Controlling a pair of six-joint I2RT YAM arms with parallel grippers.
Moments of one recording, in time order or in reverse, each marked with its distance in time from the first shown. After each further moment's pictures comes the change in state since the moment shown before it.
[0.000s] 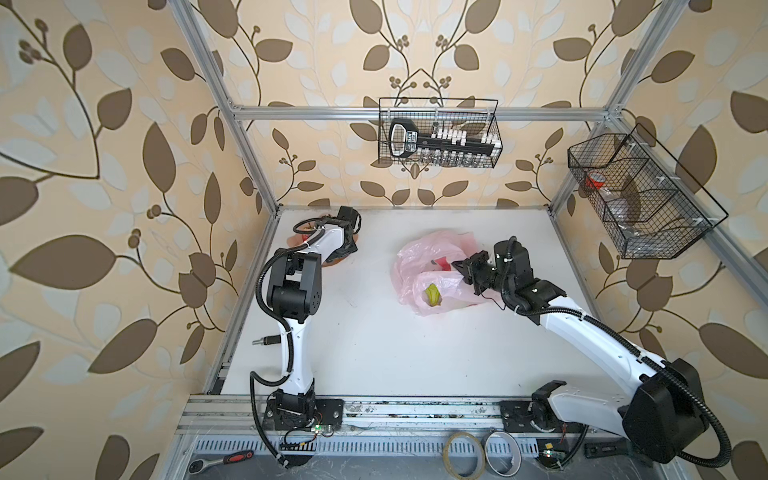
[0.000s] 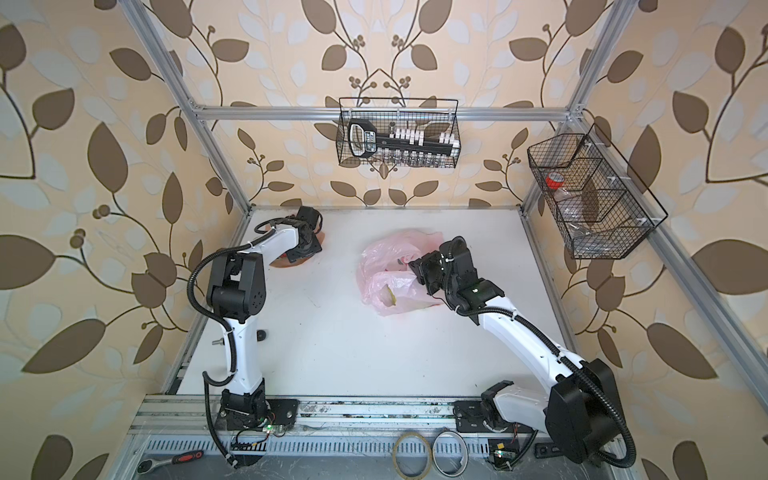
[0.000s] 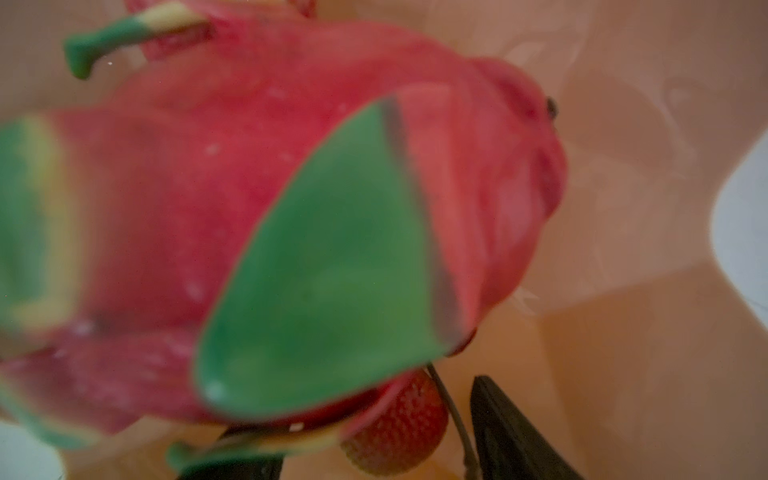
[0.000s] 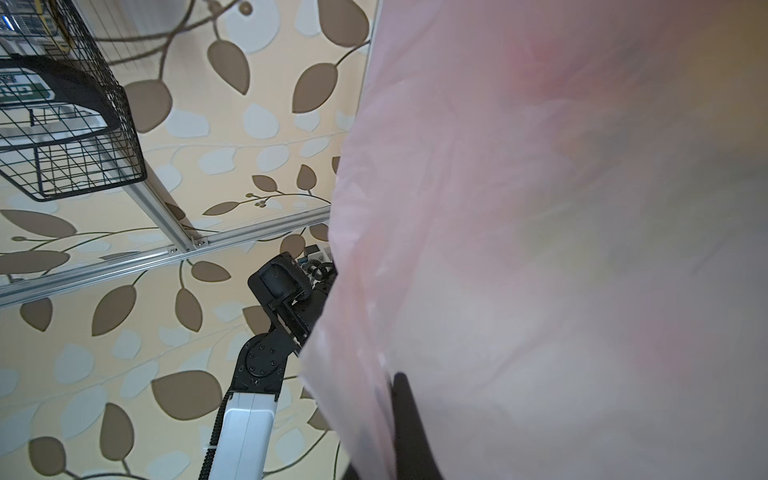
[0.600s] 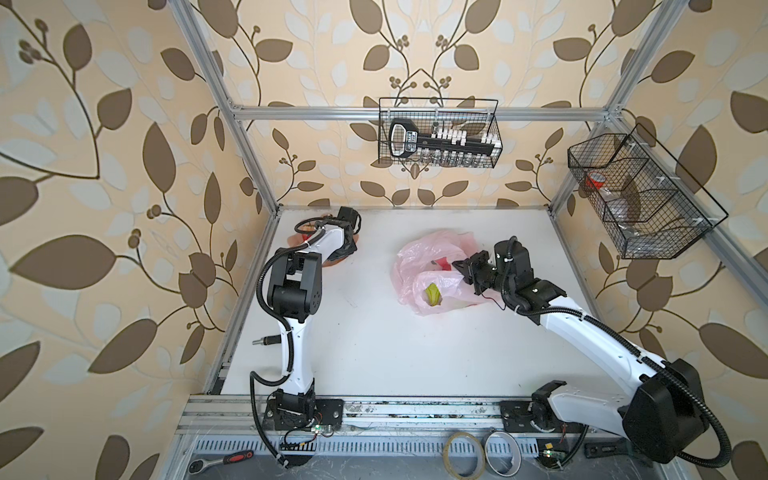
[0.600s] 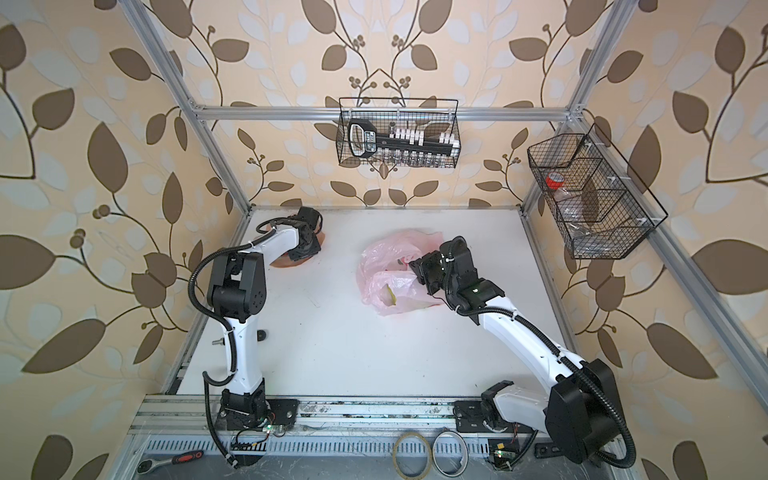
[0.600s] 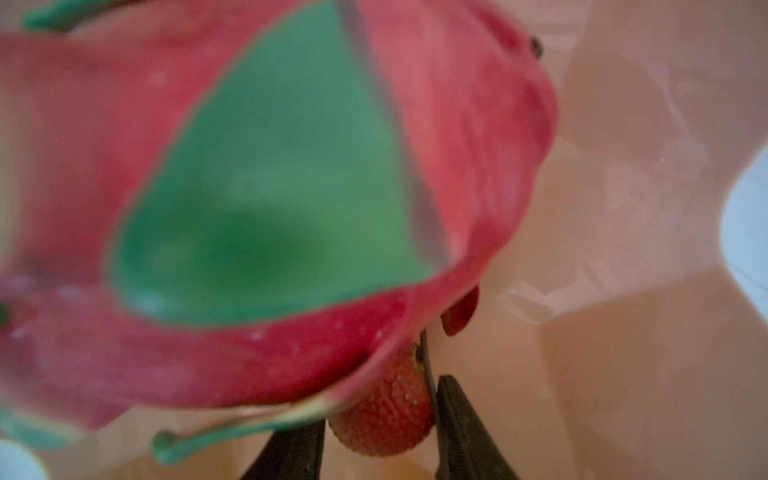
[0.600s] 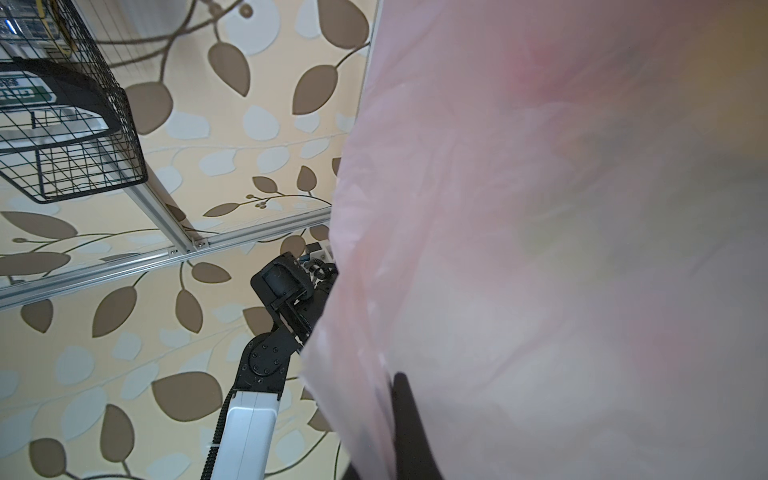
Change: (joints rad) left arm 0.000 -0.002 -0.015 0.022 0.014 0.051; right arm -0.002 -0.004 0.000 -0.001 0.001 0.000
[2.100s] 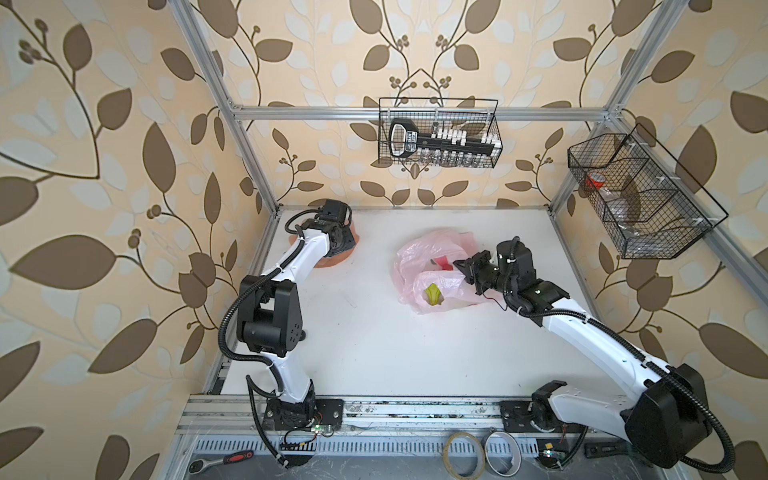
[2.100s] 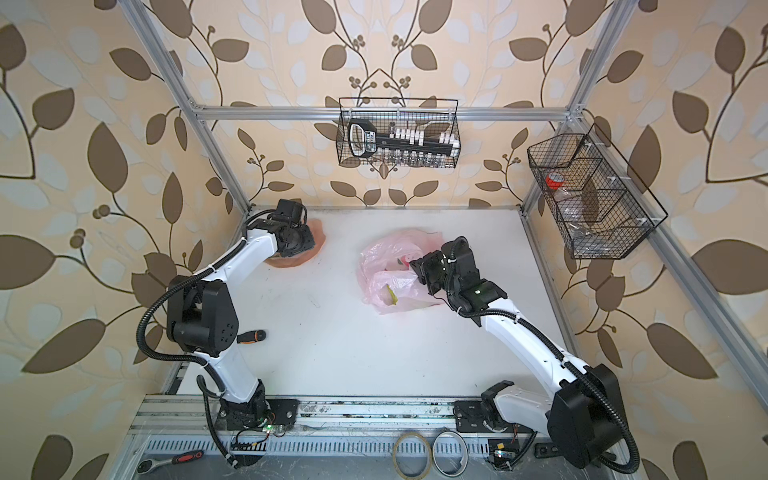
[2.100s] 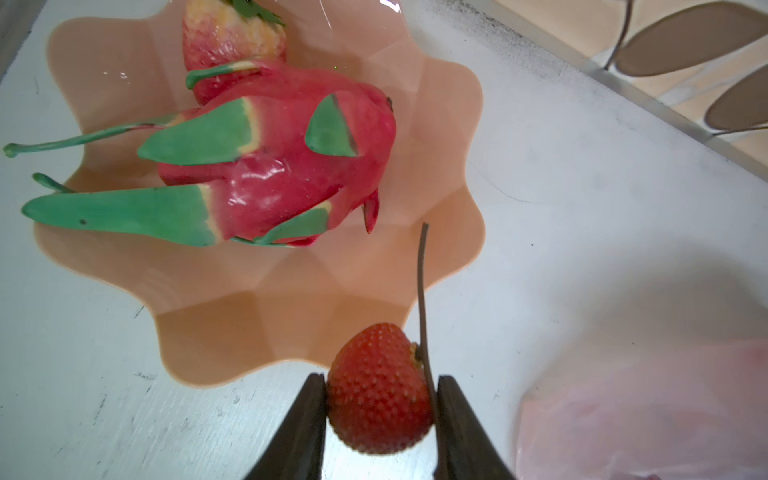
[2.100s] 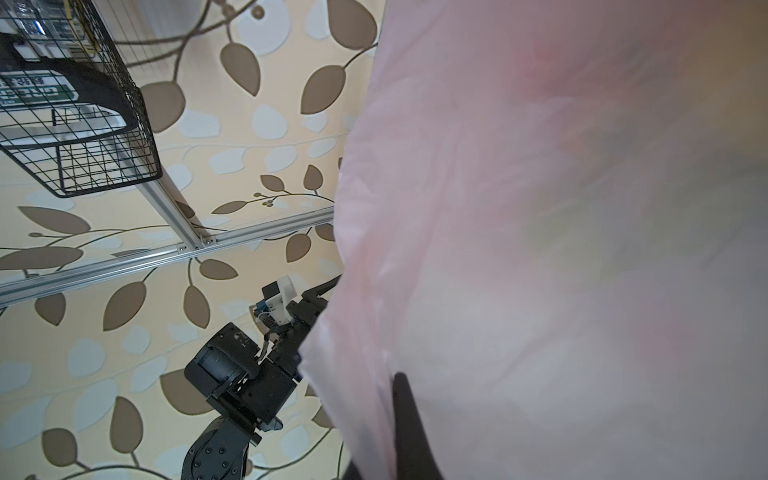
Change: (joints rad) left arm 0.000 -0.367 -0.177 -0.003 0.226 0.027; right arm 0.000 -0.020 -0.001 -0.006 0.000 0.000
